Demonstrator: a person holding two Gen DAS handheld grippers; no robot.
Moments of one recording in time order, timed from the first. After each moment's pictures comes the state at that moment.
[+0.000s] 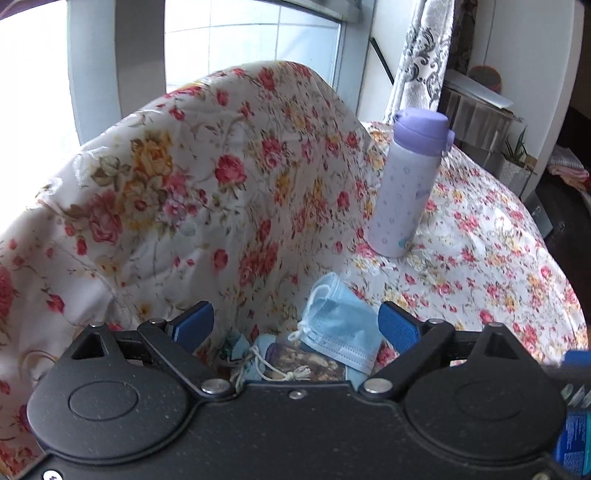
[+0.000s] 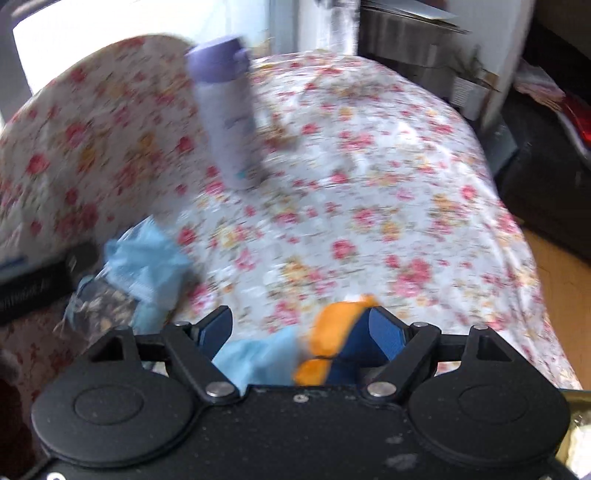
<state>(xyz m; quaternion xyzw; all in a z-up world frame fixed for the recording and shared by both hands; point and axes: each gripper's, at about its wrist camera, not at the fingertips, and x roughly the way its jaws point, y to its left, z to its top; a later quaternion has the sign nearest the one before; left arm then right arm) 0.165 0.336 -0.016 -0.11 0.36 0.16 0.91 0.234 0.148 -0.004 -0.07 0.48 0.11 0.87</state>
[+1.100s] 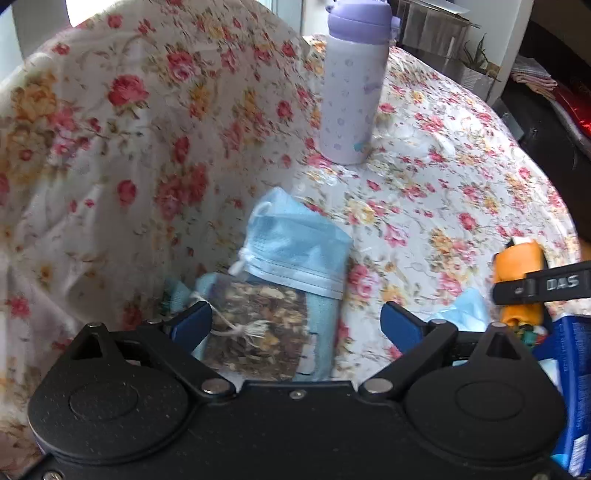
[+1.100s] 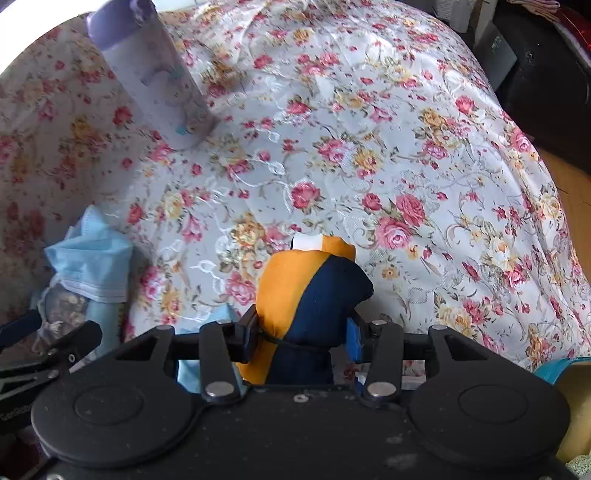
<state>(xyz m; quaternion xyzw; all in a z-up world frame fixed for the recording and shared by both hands) 0.184 0.317 -0.048 -0.06 0.47 0.08 0.88 0.276 0.118 -0.053 -0.01 0.57 0.09 0.81</state>
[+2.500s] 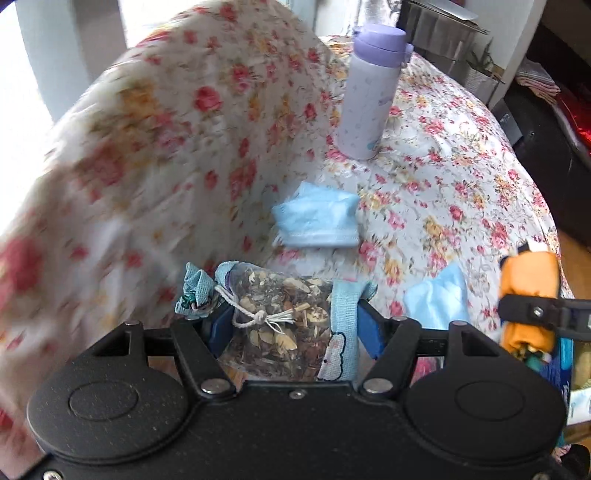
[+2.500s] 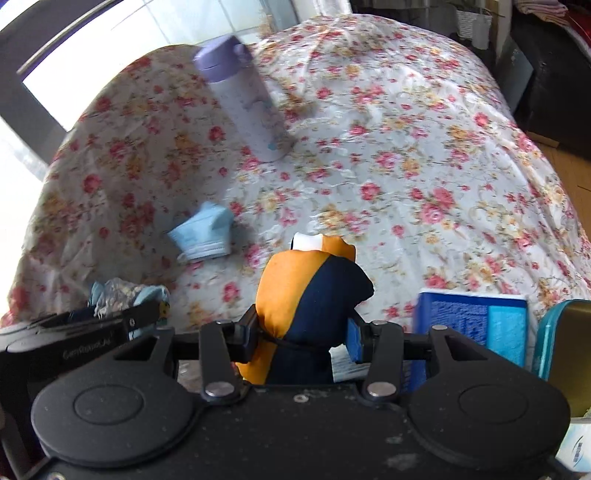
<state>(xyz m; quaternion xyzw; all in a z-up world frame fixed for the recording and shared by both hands) 0.137 0.336 0.003 -0.09 0.50 0.08 0.86 0.193 0.139 0.017 0.05 0.54 0.15 0.83</state>
